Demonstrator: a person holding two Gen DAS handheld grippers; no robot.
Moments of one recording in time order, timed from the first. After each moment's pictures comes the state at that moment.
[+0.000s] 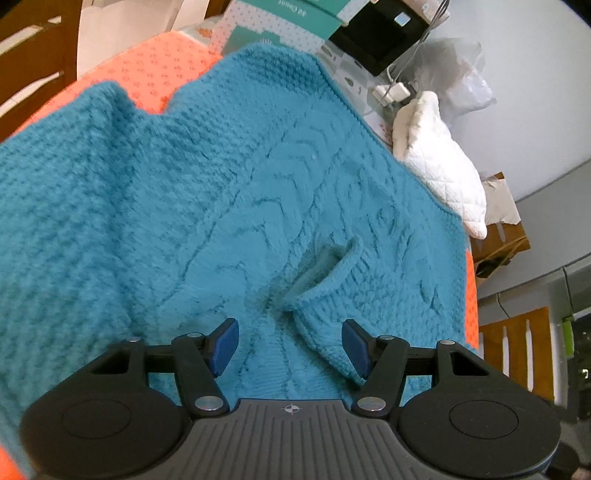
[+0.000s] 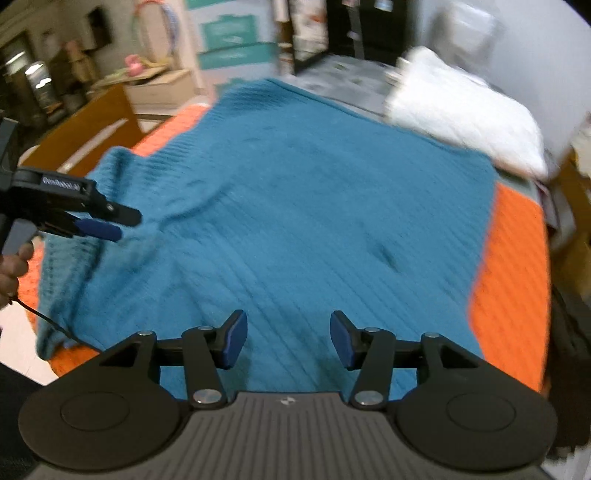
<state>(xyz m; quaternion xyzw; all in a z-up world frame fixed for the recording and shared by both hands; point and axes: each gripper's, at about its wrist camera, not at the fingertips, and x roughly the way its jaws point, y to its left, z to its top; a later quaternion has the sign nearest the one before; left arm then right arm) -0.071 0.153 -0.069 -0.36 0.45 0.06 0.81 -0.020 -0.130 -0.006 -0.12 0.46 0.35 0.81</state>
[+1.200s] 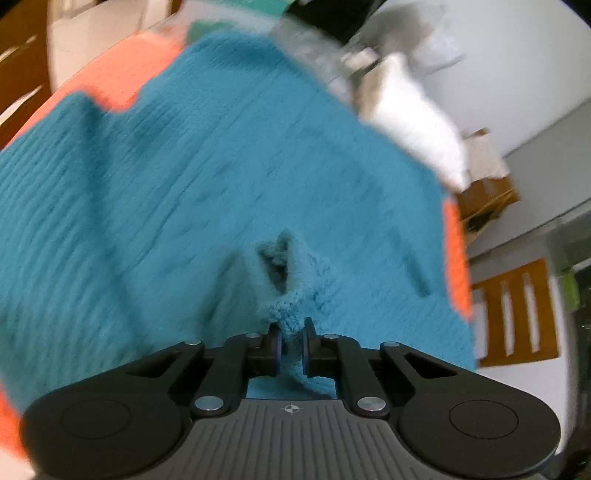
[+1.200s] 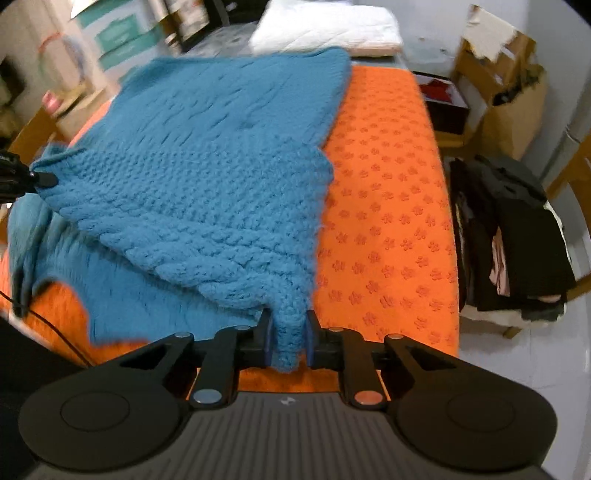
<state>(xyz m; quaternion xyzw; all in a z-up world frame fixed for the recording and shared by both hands) -0.103 0.119 -0.051 -0.31 0.50 0.05 0.81 -0.090 -0.274 -0.044 -0.06 0.52 0.25 0.81</state>
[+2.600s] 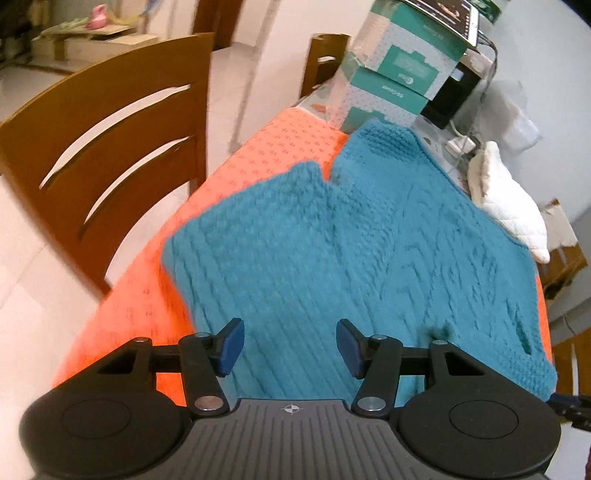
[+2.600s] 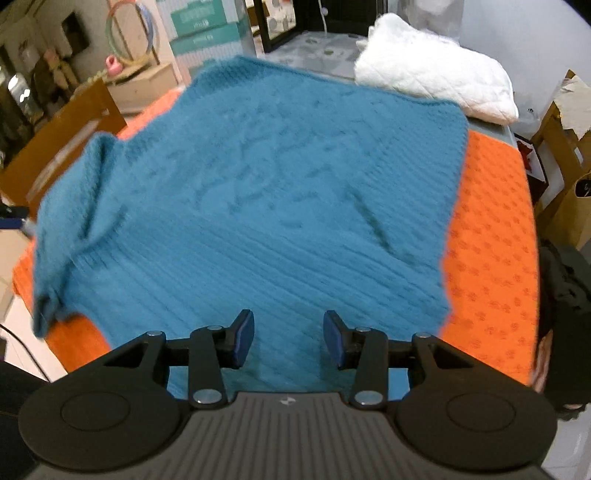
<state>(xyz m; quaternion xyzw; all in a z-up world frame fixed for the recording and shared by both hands) -0.204 0.258 -0.031 -0.27 0.41 0.17 0.85 -0.034 -0.140 -0.019 -0.08 0.49 0.34 0.80</state>
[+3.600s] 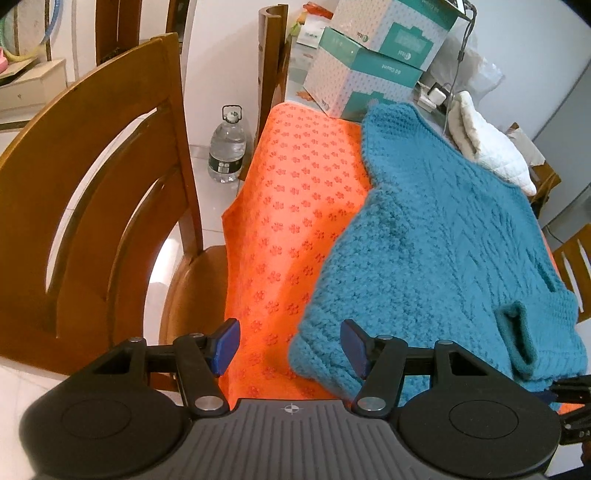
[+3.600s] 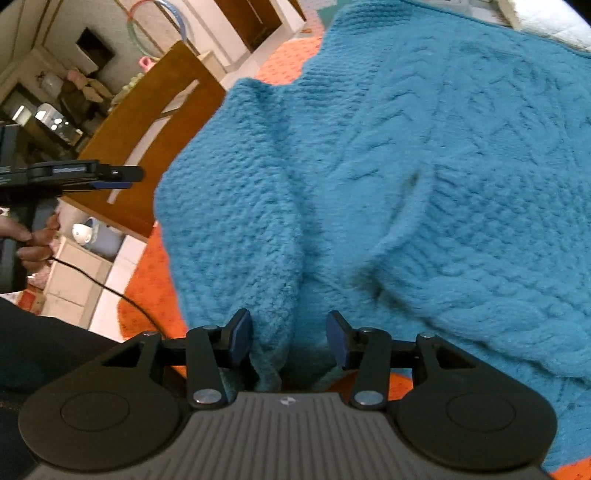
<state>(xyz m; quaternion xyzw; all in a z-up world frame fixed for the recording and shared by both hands) -0.183 0.415 -0.057 -0.18 0.47 0.04 0.87 -0.149 0.076 -0.060 0.00 0.56 0.40 0.73</state>
